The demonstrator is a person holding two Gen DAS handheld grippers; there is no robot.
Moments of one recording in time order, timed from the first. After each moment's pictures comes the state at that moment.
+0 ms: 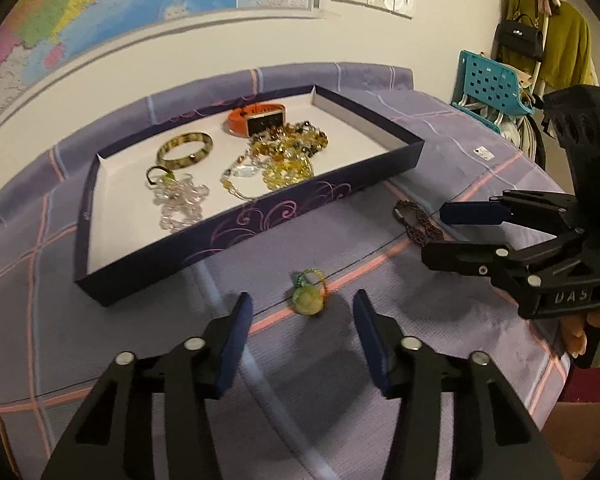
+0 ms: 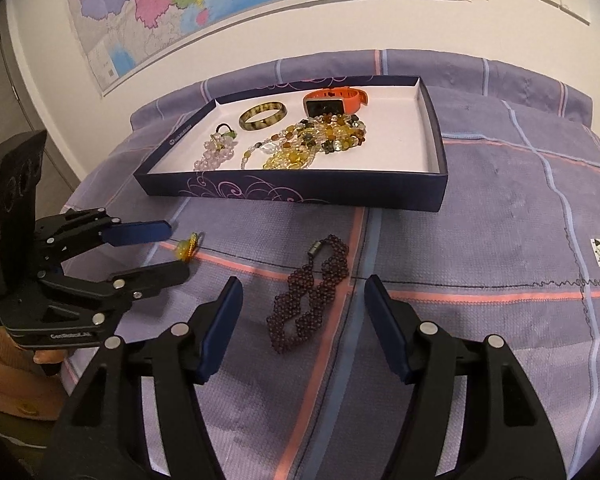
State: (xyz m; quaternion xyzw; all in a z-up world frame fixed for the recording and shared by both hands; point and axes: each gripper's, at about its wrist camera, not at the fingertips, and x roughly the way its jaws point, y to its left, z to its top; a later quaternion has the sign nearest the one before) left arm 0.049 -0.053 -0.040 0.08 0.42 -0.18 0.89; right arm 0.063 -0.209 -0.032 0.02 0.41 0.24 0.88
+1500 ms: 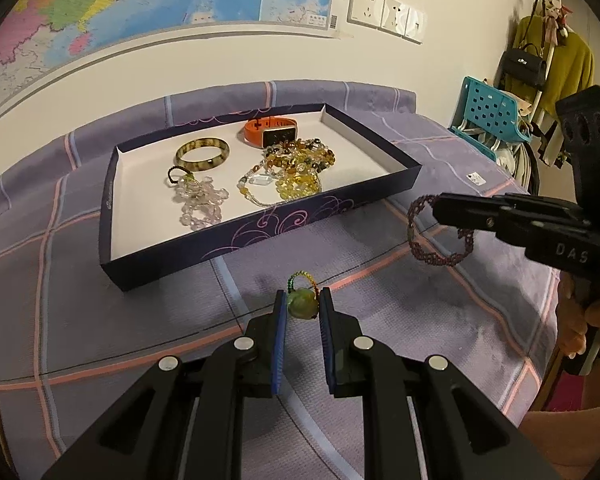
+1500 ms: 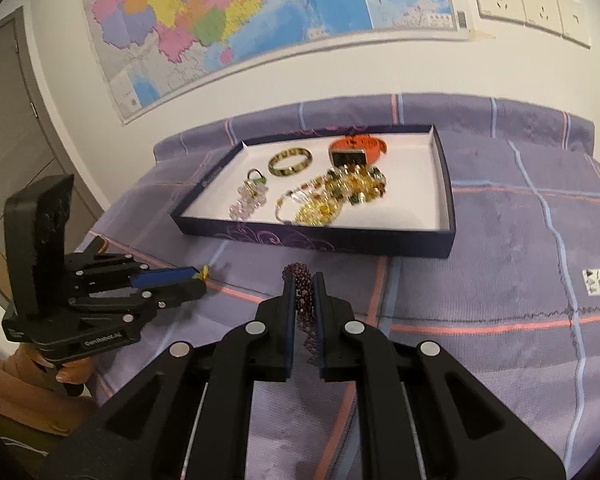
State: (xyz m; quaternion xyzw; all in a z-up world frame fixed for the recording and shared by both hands) left arm 0.033 -0.031 -0.020 0.03 0.40 -0.18 0.90; right arm 0.049 -0.208 0.011 0.04 0.36 0.26 0.89
